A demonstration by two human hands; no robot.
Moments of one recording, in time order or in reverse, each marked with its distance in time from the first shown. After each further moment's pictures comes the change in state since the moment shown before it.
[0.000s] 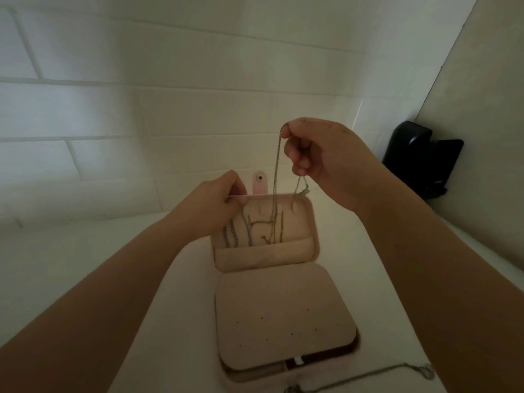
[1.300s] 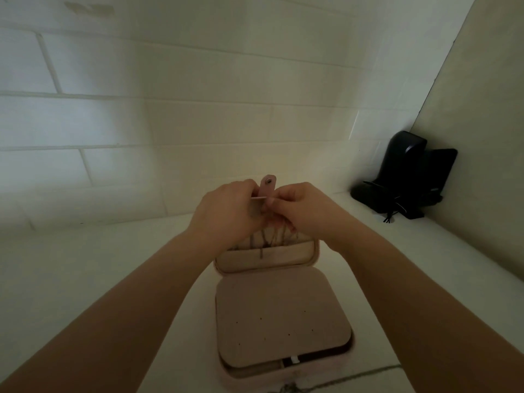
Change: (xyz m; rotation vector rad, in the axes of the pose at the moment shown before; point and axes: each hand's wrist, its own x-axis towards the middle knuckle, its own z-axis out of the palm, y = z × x) left_hand -0.012 0.041 0.006 0.210 0.105 -0.022; right_hand -0.020 0.039 0.015 -0.629 0.018 0.222
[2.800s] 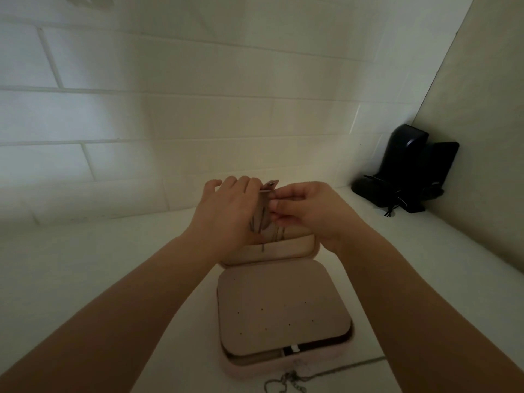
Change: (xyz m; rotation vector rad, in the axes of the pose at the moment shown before) left_hand -0.011 -0.016 0.014 0.389 0.094 0.282; right_hand -0.012 0.007 0.002 0.496 0.030 0.107
